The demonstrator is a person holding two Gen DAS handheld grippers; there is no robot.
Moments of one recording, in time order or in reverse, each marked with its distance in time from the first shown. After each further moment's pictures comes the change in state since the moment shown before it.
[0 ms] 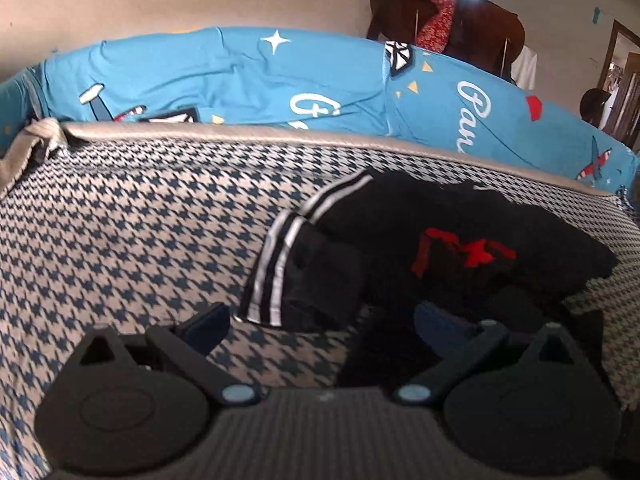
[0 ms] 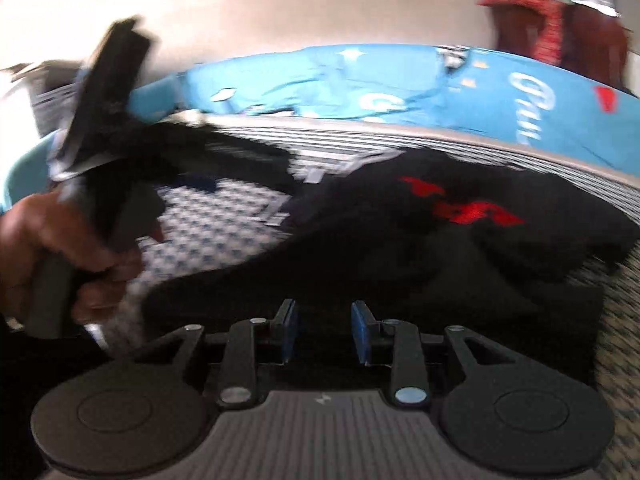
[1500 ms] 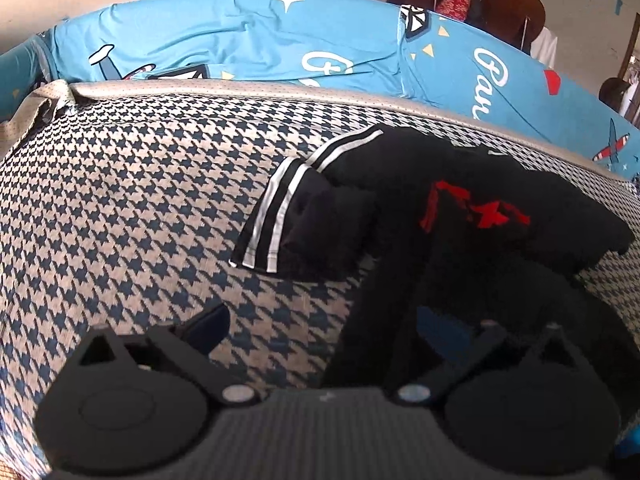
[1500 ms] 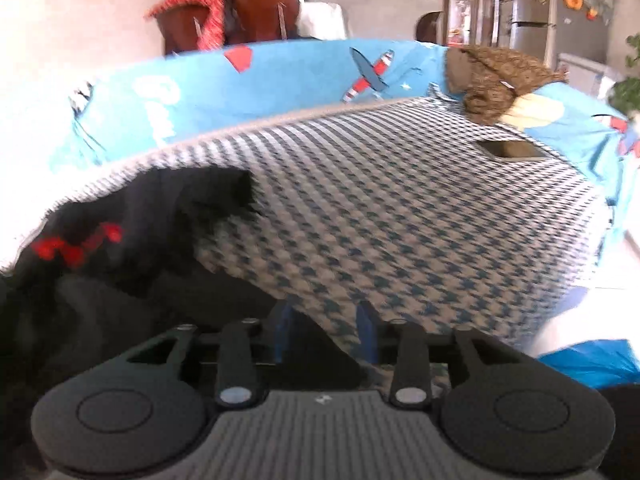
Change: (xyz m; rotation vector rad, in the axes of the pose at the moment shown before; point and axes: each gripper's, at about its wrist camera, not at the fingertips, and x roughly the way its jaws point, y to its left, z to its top) left arm 0.013 -0.007 -0.019 -0.041 0.085 0.048; right arm -0.065 -0.116 -0.026 0.520 -0.024 -0.738
